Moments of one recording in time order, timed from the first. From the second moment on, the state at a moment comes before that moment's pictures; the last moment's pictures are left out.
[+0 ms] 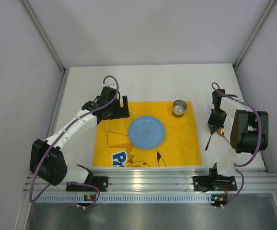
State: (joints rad) left arm -0.47 1.37 1.07 -0.58 -0.08 -0.52; right arm -0.08 1.72 1.05 -0.86 0.18 0.39
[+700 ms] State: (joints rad) left arm -0.47 1.28 1.21 -0.69 -0.18 -0.43; right arm 0.56 1.50 1.47 -0.95 0.13 0.61
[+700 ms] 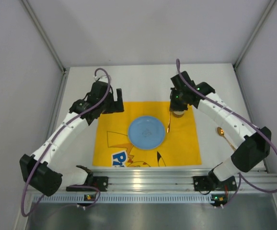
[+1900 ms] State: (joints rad) left arm -0.43 0.98 1.36 -1.13 -0.38 -0.48; right arm 0.96 2.26 1.84 -0.66 -0.29 0.99
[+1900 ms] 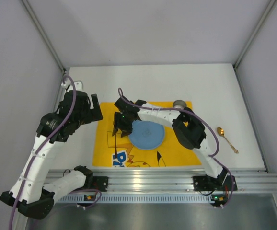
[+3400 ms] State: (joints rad) left arm -0.43 1.24 0.99 -0.52 -0.07 -0.58; right arm -0.45 1.62 1.04 -0.92 0.12 0.39
